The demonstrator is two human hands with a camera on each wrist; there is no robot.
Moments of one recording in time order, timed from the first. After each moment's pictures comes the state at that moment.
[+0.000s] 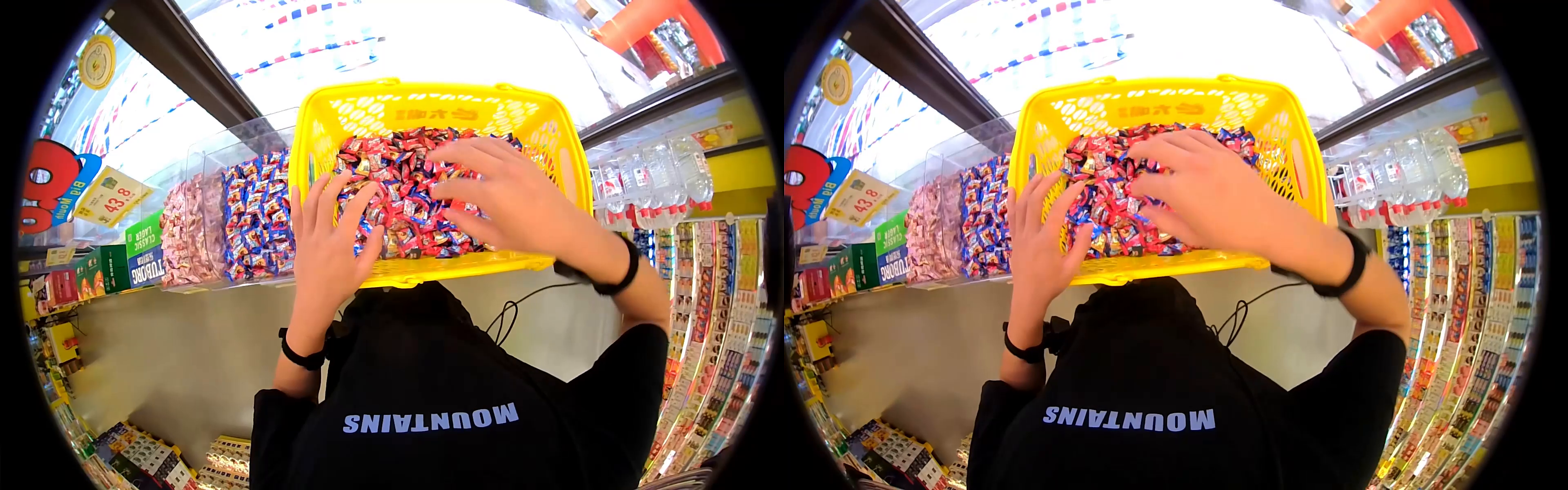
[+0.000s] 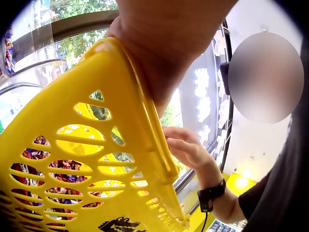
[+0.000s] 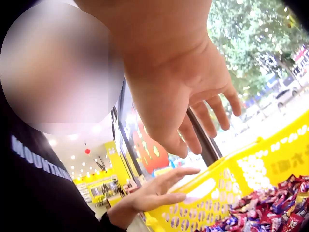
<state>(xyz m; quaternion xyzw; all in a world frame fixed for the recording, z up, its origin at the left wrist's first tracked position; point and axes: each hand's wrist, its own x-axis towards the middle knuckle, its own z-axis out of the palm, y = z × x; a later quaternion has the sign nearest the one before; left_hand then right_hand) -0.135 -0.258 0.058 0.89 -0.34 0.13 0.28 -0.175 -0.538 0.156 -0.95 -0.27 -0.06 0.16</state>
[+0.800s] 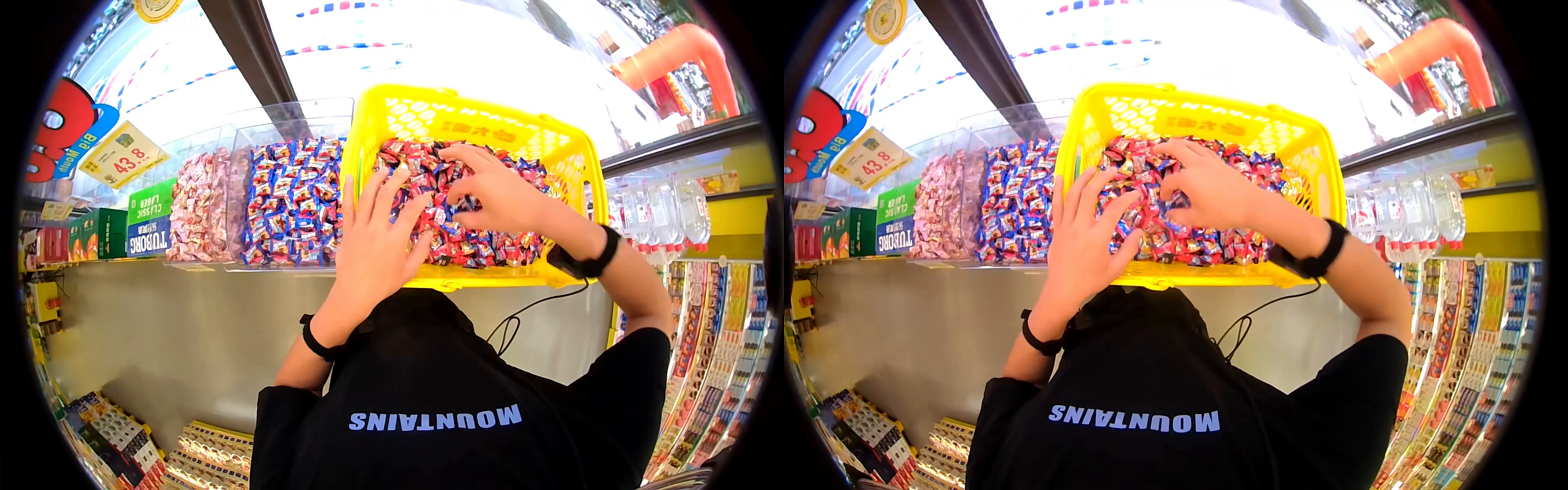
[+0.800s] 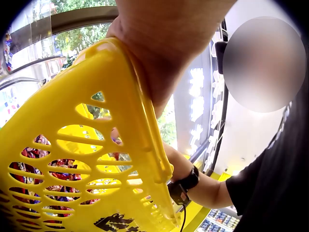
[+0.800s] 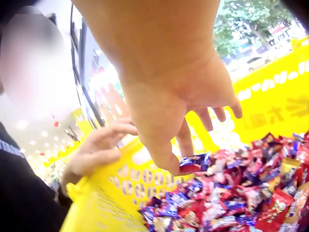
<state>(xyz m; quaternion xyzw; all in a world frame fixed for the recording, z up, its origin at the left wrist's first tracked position) -0.133 -0.253 0.054 0.88 -0.34 0.12 0.32 -0.115 -0.521 0.095 -0.94 -0.27 0.10 0.20</state>
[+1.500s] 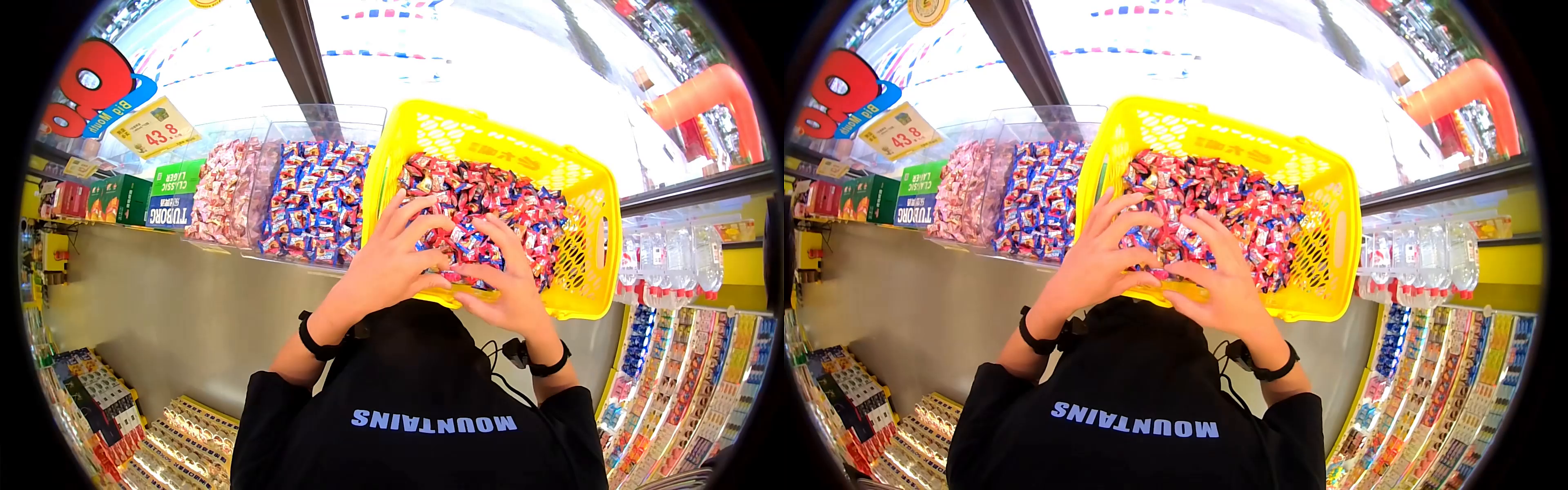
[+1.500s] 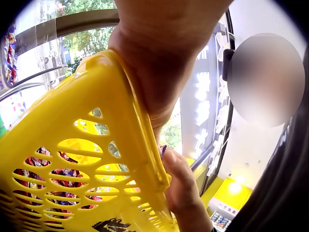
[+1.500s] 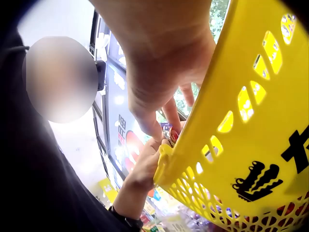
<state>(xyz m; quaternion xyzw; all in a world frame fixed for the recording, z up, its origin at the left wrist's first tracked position) -0.127 -0.242 0.055 0.80 -0.46 0.06 0.38 -0.214 -0.484 0.081 -0.92 -0.20 -0.11 0.32</state>
